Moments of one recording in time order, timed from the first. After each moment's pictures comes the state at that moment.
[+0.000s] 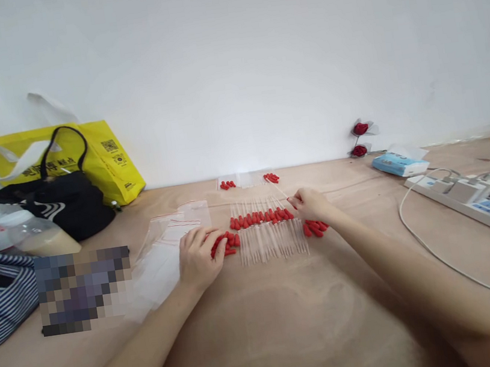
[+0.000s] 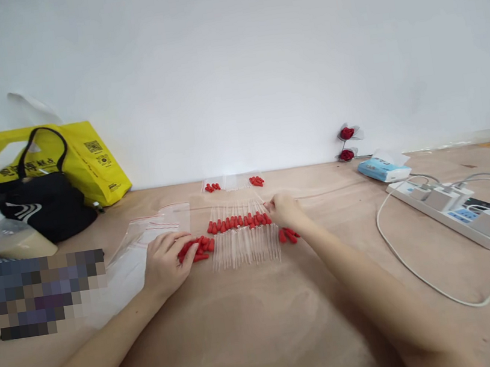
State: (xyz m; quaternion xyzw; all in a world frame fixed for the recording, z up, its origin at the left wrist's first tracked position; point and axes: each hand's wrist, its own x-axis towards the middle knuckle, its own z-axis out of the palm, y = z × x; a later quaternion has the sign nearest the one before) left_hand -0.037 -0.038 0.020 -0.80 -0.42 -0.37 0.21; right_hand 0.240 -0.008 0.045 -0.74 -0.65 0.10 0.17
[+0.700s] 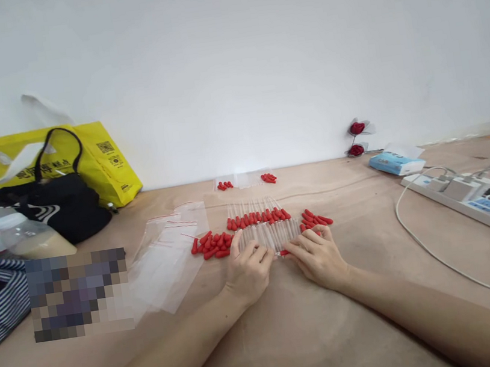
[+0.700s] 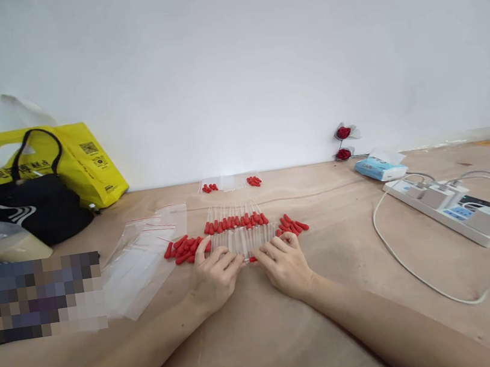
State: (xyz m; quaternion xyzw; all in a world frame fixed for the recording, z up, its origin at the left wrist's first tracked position) left_hand 0.040 -0.071 0.004 -0.87 -0.29 -0.31 0.25; right_hand 0.222 -0.094 -0.013 -0.41 -0.81 -0.26 0.34
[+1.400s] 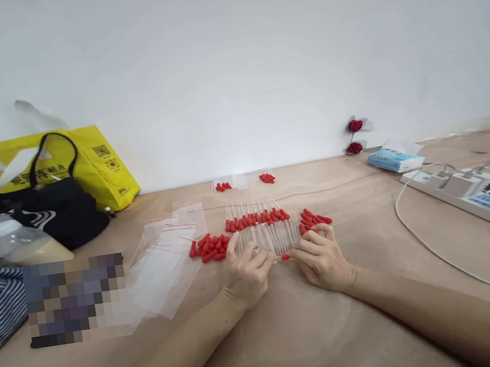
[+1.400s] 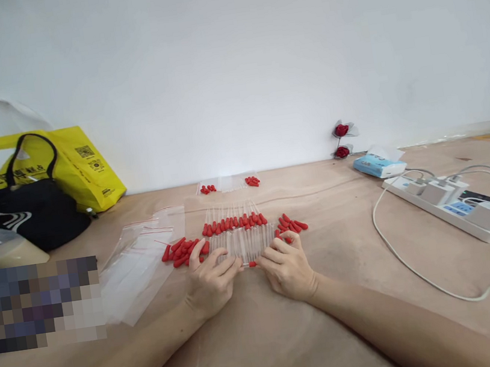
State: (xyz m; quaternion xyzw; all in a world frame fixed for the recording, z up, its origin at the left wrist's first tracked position) left_hand 0.037 -0.072 0.003 -0.86 -0.27 -0.34 0.26; right_hand 0.229 -0.097 -0.014 -0.39 -0.82 -0.22 0.36
